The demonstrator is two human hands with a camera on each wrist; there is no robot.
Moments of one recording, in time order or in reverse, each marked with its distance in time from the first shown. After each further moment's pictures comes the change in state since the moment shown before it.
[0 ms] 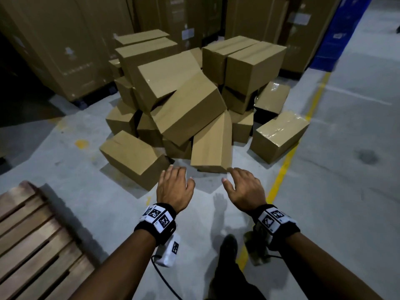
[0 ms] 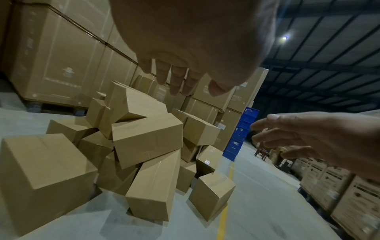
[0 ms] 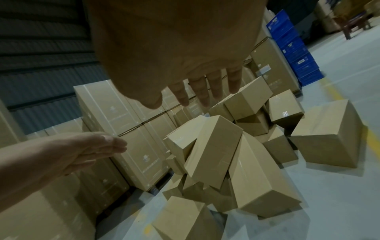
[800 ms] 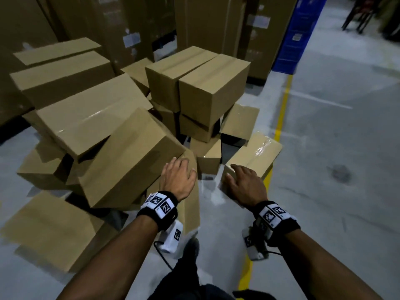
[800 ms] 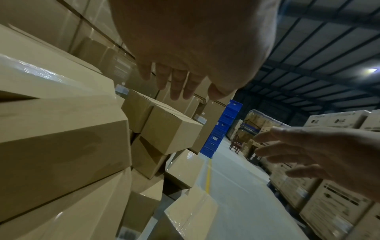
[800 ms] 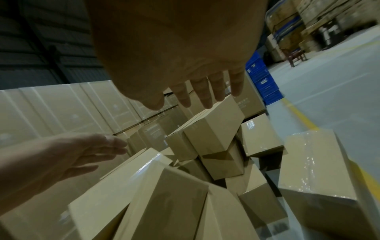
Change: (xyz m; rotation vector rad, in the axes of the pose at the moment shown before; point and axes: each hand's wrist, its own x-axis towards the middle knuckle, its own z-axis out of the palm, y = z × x) left_hand 0.505 0.184 0.044 -0.065 -0.088 0.217; right_hand 0.414 0.245 -0.058 -0.055 -0.092 0.316
